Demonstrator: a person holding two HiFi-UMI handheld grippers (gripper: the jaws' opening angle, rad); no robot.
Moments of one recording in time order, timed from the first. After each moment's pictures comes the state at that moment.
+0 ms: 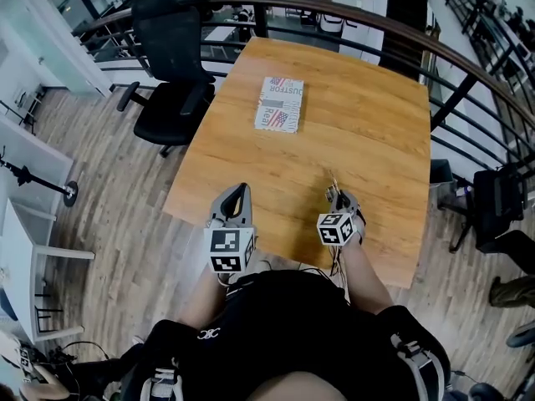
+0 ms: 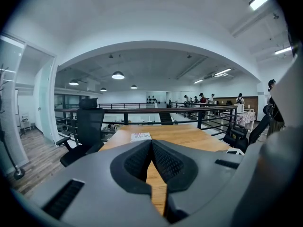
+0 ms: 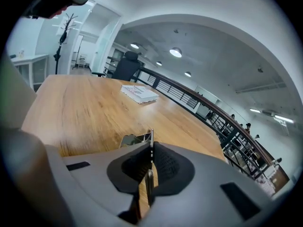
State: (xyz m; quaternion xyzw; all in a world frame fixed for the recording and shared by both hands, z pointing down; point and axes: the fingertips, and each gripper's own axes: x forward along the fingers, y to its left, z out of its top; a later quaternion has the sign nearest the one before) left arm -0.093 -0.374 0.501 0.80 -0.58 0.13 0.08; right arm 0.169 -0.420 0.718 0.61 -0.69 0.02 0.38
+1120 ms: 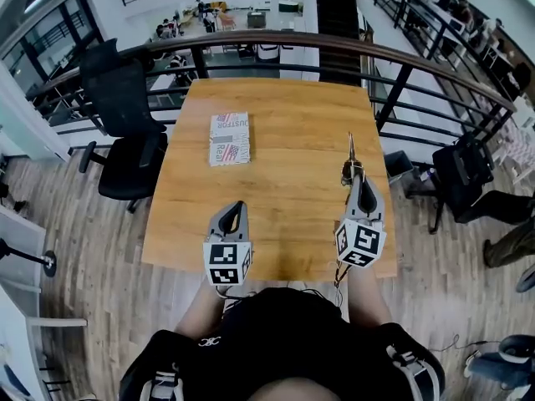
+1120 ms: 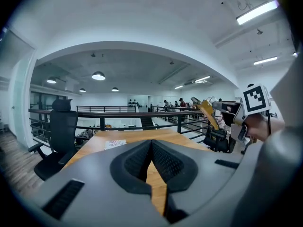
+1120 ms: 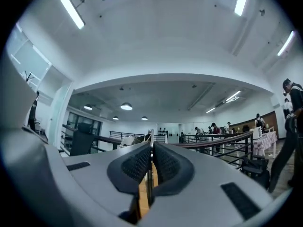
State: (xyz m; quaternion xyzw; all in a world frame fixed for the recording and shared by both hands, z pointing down) left arm -0.006 -0.376 0.487 0.87 -0.47 0.12 0.06; right arm 0.272 -0.344 0.422 0.78 -0.63 -0.05 -0.02
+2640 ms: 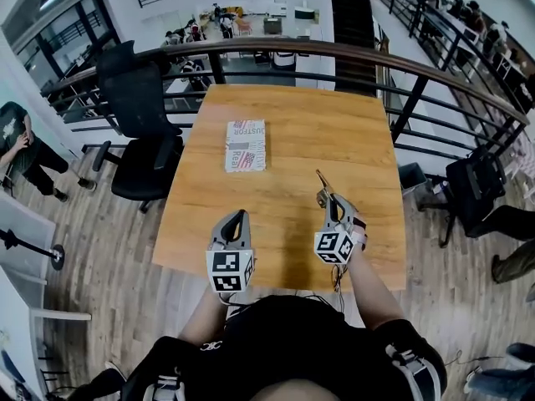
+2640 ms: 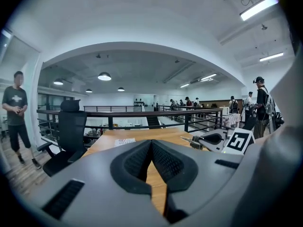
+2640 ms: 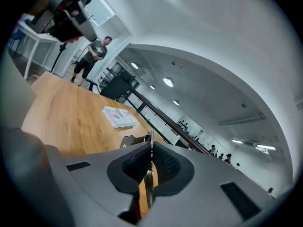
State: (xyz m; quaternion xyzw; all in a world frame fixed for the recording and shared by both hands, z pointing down) left arm -0.040 -0.384 0.489 0.85 -0.50 0.12 0.06; right arm 0.202 -0.415 0.577 0.65 -0.67 -0.17 0.32
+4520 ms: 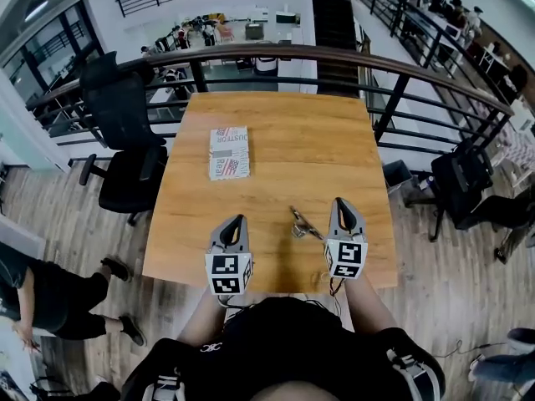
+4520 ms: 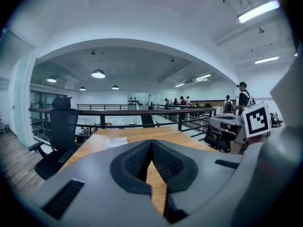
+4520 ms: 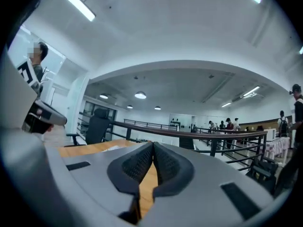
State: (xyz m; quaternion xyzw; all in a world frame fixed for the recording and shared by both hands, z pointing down) left arm -0.008 -0.383 0.500 0.87 -0.47 0.13 0.06; right arm 0.238 -0.361 0.496 0.72 -0.69 -0.03 0.06
